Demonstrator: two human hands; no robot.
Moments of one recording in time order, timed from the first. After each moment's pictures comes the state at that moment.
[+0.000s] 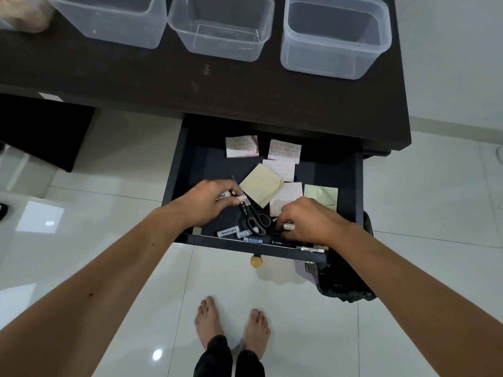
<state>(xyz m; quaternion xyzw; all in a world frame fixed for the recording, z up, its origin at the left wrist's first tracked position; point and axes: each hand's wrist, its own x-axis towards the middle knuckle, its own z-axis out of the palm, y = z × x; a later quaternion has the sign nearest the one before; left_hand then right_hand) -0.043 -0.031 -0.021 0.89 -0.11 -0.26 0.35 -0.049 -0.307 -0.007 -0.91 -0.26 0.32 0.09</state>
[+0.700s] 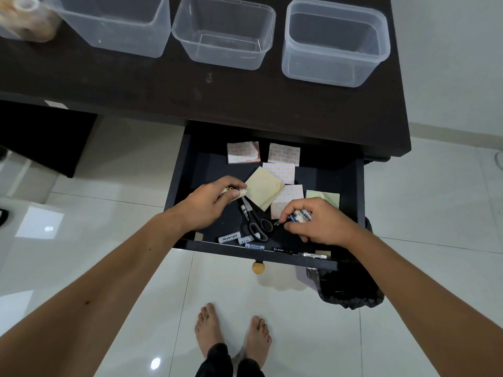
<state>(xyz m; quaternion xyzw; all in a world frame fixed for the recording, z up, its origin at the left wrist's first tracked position) -0.044 -0.031 -0.014 0.88 -0.07 -0.24 0.41 -0.052 -0.323 0.009 -0.84 -0.06 0.35 0.41</state>
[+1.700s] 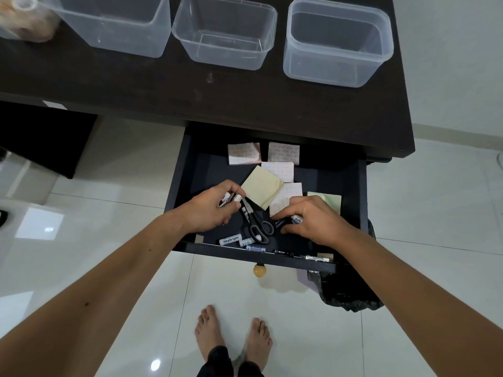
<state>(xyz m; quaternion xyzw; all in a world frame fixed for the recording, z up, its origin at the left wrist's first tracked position) -0.043 -0.031 -0.026 0.82 -0.02 -0.31 0.48 -0.039 -0.316 -0.022 -0.91 -0.20 0.26 0.25</state>
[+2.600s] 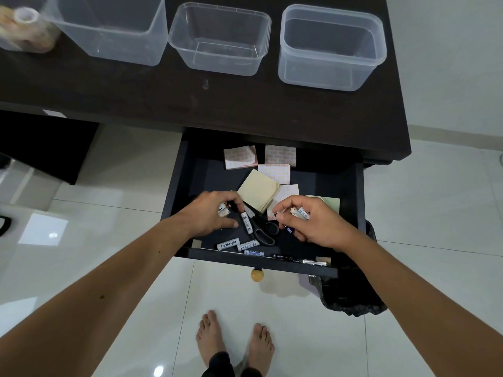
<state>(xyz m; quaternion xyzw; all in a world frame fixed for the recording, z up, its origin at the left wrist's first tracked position) -0.034 -0.034 -0.031 0.88 -0.08 -0.30 0.37 -0.049 -0.316 0.001 -0.78 -0.02 0.32 0.54</state>
